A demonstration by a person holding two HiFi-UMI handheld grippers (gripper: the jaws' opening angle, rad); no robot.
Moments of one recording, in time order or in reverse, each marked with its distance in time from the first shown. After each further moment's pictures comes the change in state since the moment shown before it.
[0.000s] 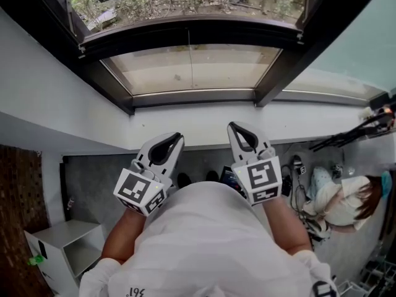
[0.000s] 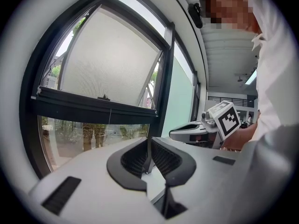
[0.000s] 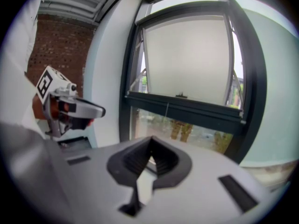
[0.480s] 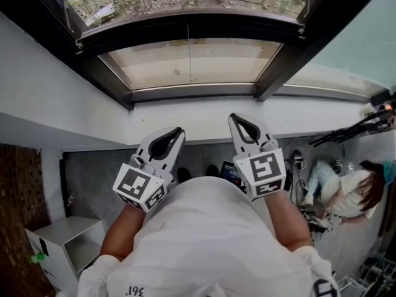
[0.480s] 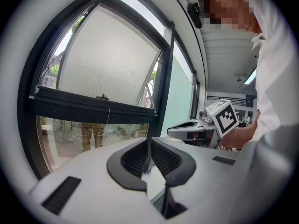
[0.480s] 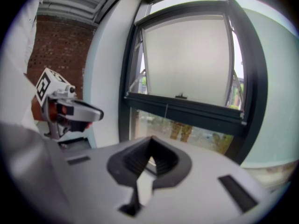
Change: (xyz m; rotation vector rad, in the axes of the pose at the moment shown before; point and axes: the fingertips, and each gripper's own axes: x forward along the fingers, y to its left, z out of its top) left arm 0.006 -0.001 0.000 0.003 0.012 -0.010; right arm 0.005 -0.008 0.006 0.002 -0.007 0.006
